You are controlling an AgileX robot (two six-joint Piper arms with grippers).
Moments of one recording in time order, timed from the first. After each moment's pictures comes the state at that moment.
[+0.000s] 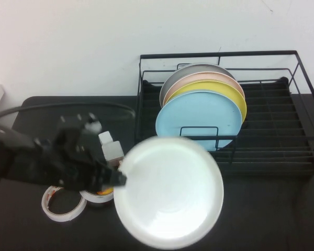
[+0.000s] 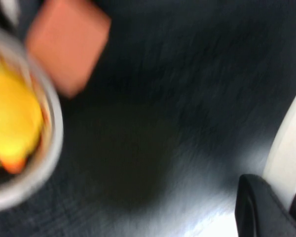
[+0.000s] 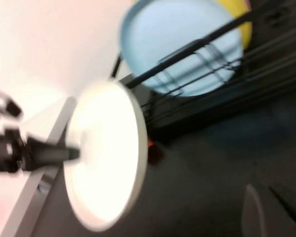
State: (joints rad) right arm 0.00 0.00 -0.02 0.90 0.61 -0.19; left arm -0.20 1.62 -0.88 -1.09 0.70 0.96
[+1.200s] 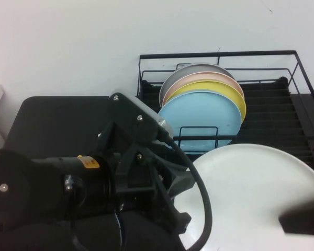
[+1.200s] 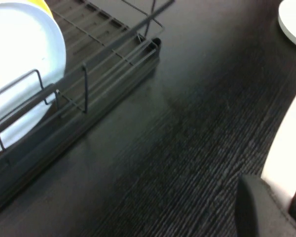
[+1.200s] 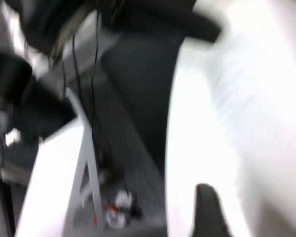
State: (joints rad) right arm 0.07 1.12 -0.79 1.02 1.26 -1.12; left arm -0.73 1.20 -0.86 -0.85 0.39 0.77
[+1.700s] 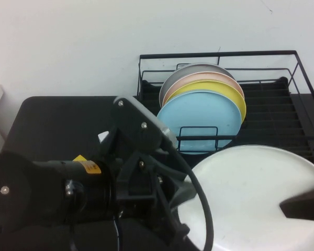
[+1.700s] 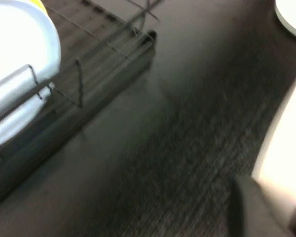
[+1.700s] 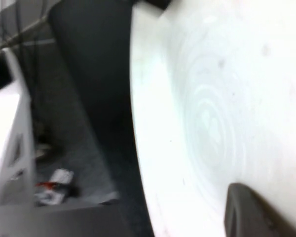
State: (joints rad) right arm 0.13 1.12 -0.79 0.89 1.11 -1.18; left arm -0.73 1.20 -0.86 -0.82 0.42 0.77
